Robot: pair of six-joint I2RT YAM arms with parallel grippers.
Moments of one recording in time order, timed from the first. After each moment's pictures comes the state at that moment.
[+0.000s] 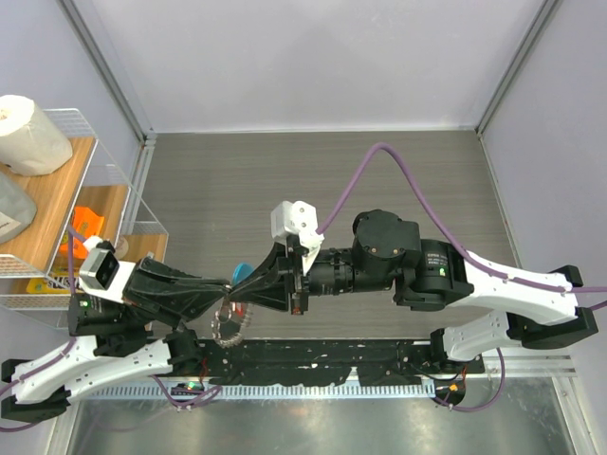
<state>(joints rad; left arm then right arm) -1.18 0.36 0.68 0.54 0.25 -0.51 1.49 1.32 1.69 -0.30 -0.15 0.11</state>
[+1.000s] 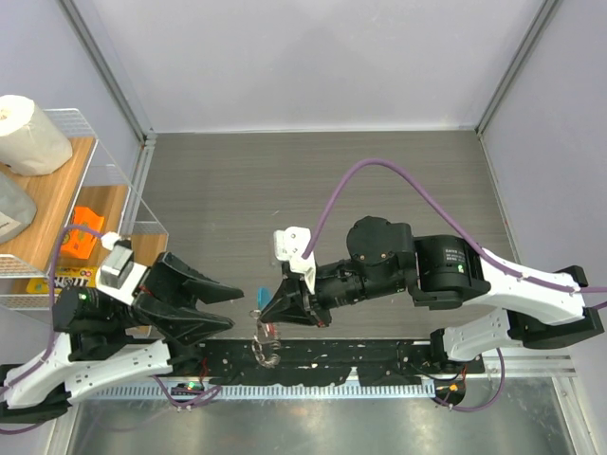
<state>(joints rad) -1.18 0.32 0.82 0.09 0.34 -0.53 1.50 1.32 1.77 -0.69 -0.19 0.05</state>
